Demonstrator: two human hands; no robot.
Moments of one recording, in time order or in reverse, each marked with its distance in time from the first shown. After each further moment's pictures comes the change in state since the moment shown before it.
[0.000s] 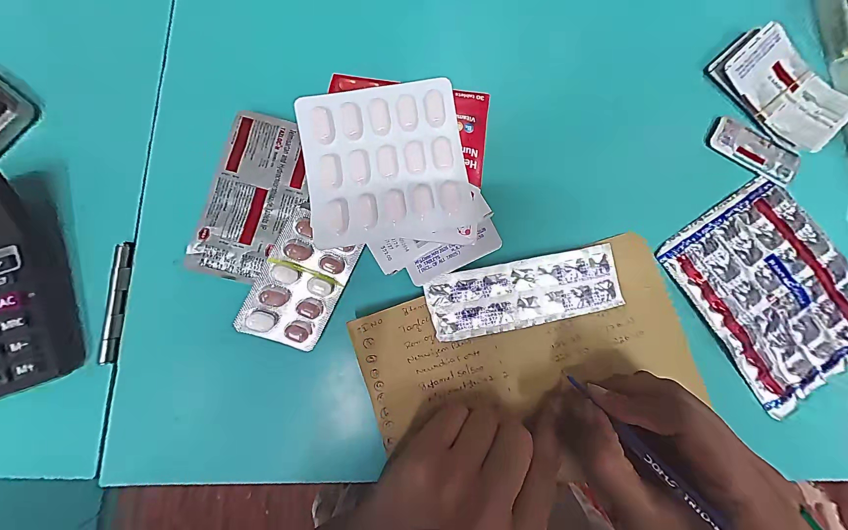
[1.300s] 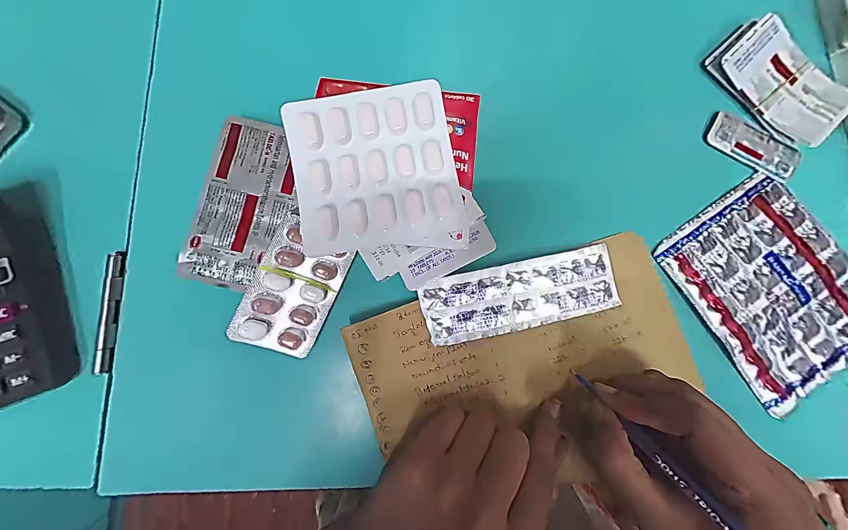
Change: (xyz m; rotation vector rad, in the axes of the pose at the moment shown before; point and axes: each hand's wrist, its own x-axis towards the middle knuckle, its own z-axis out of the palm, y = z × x) left_hand 0.002 0.001 0.000 -0.004 0.000 -0.006; right_hand 0.002 0.004 -0.007 -0.021 -0.002 -0.012
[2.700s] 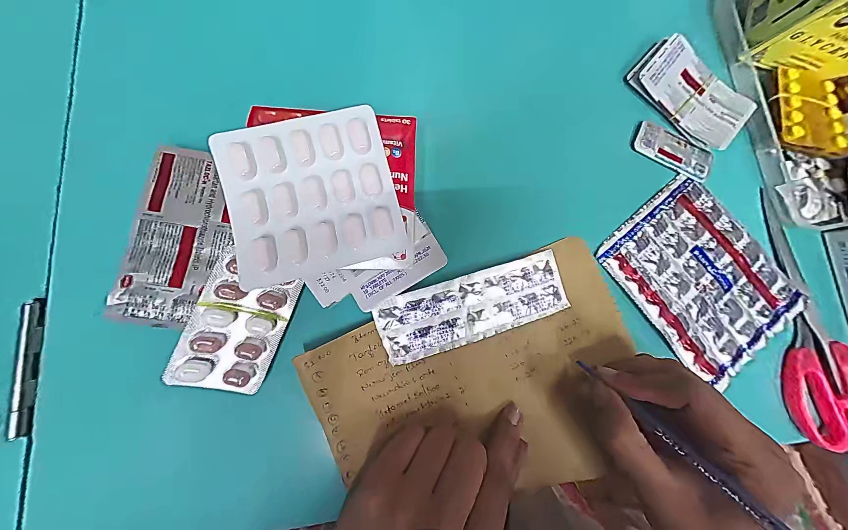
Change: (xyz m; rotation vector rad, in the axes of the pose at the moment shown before) left_hand 0.002 -0.001 -0.002 -0.005 -0.025 -0.002; right_hand 0.003 0.014 -0.020 0.018 0.106 0.077
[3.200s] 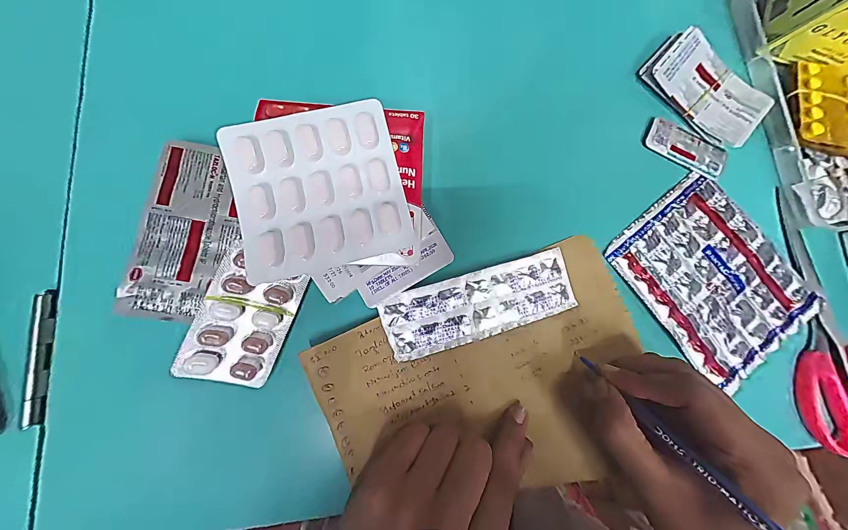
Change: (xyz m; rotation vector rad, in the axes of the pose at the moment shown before) left_hand -0.001 0.000 0.001 0.006 0.002 0.007; right_hand 0.001 -0.001 0.003 -0.072 0.002 -0.027
